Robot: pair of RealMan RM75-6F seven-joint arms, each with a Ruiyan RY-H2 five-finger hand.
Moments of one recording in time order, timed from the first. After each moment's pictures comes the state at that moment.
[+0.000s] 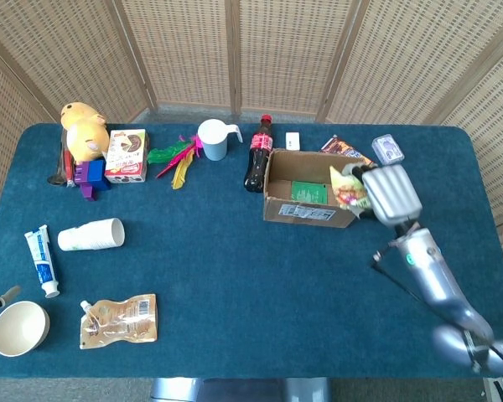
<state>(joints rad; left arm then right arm) -0.04 -0.86 -0.07 -1.94 1.41 1.52 0.06 0.69 -1.12 0.35 -1.67 -1.13 1.01 -0.31</state>
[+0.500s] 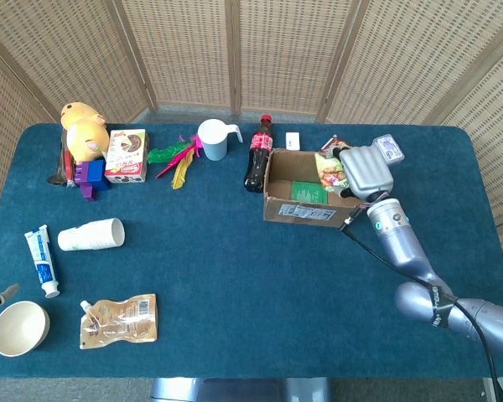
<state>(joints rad) -0.06 -0.86 -0.08 -1.93 1.38 1.49 0.05 0.88 -1.19 0.37 -1.59 -0.74 0.85 -0.52</state>
